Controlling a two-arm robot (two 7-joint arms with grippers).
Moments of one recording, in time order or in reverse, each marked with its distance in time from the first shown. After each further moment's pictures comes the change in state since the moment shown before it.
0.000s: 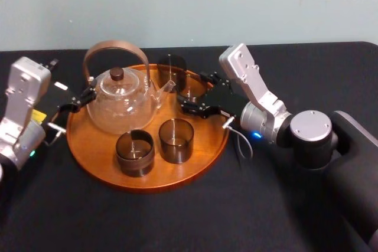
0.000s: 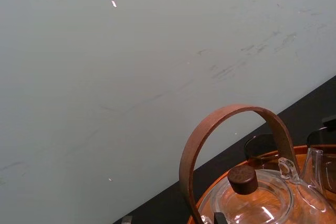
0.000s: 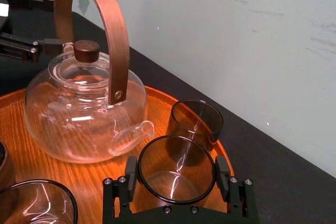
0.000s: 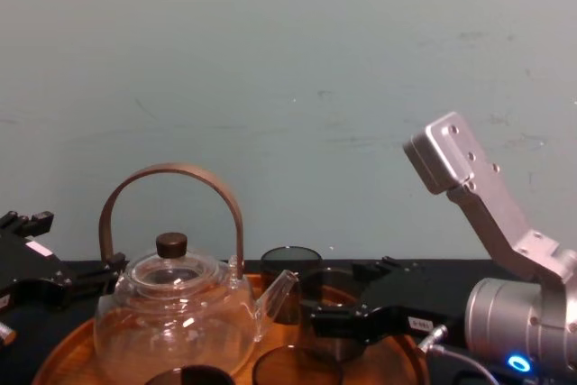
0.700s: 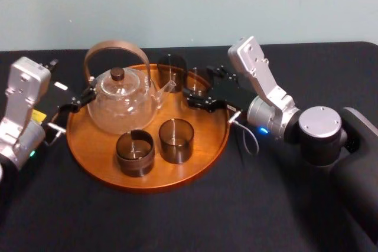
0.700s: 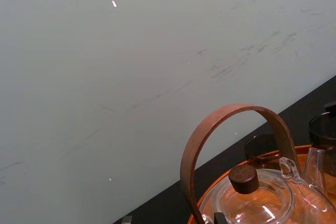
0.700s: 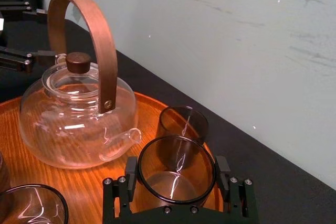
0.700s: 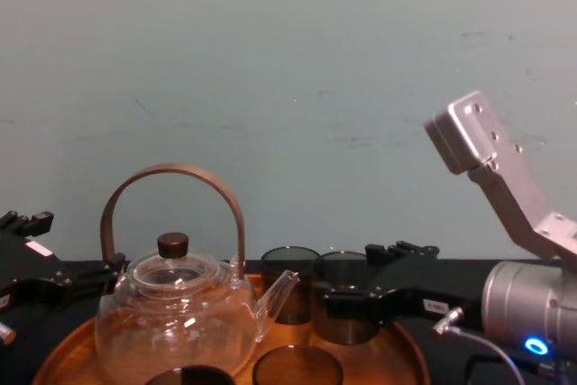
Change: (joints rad) left arm 0.000 0.000 0.000 0.000 0.000 0.000 0.000; right arm -0.017 0.024 0.023 -0.057 0.016 0.019 0.000
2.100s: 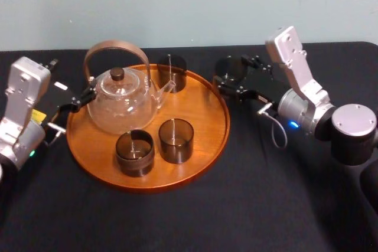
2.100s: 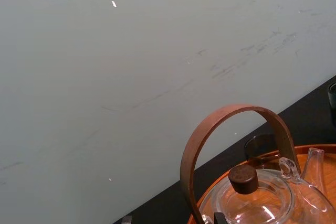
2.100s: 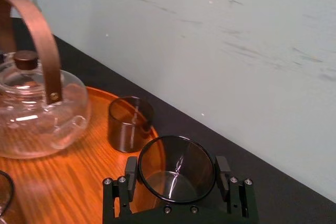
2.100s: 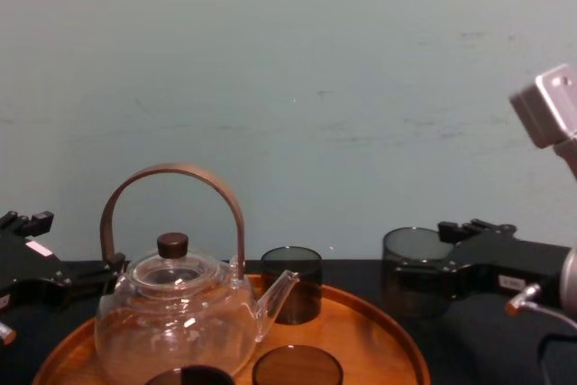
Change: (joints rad) left arm 0.000 0.000 0.000 0.000 0.000 0.000 0.000; right arm -0.070 0.065 0.101 -0.119 -0.002 0.047 -0.035
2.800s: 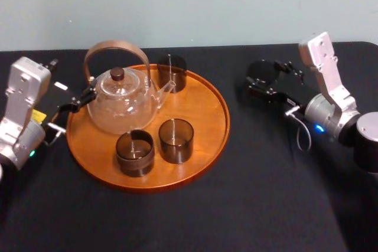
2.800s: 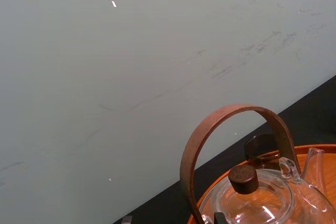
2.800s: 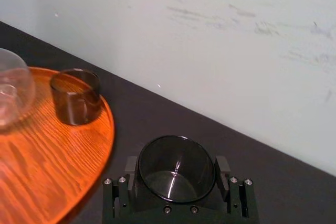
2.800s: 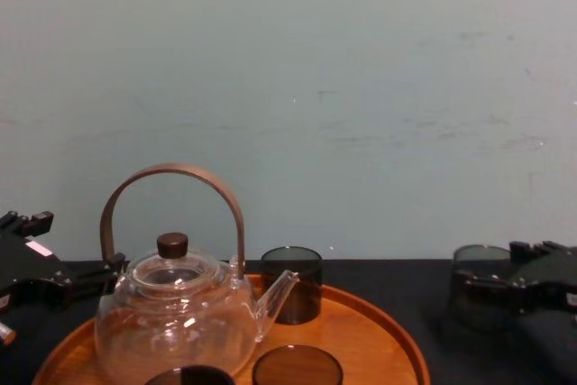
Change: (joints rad) left arm 0.000 0.000 0.000 0.000 0.000 0.000 0.000; right arm -0.020 0.020 0.089 0.068 0.015 -0.023 -0.024
